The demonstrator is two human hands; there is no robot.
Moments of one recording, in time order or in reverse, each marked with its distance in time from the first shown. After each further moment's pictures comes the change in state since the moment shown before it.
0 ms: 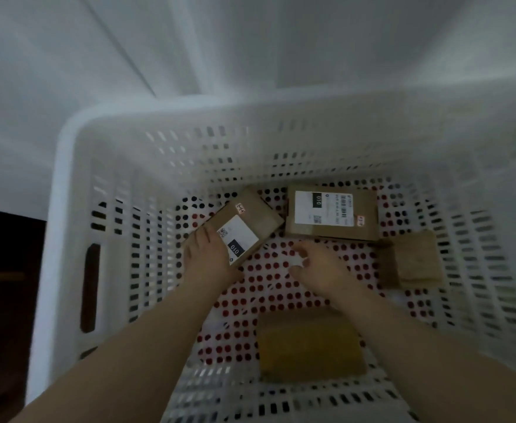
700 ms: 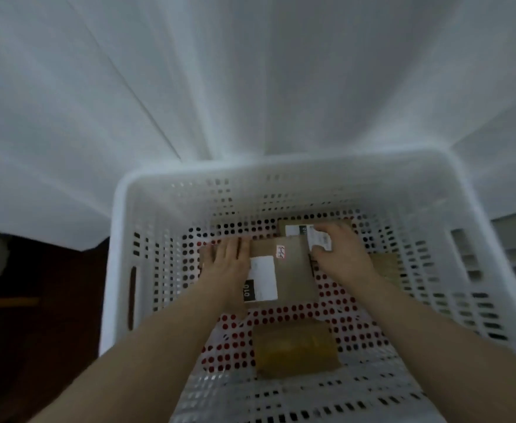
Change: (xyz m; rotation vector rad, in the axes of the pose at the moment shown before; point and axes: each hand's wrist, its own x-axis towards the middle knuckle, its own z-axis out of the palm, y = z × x) left_hand -0.080 0.040 -0.097 0.406 -0.075 0.374; right_hand -0.077 -0.034 -0.097 -0.007 0.365 -0.102
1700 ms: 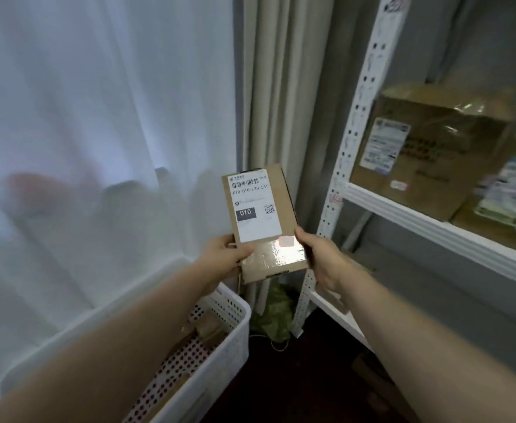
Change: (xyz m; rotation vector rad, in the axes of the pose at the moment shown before) left_hand -0.401 0.337 -0.235 -1.161 -0.050 0.615; right_hand -0.507 0.059 -0.303 1.341 0.669 0.213
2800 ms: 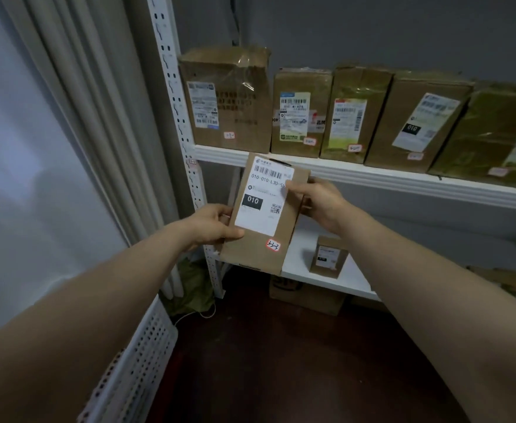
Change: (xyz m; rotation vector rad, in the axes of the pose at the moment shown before) left_hand -0.075 0.011 0.187 0.517 -0.660 0.093; right_hand -0.198 0.006 -0.193 0.062 0.500 -0.193
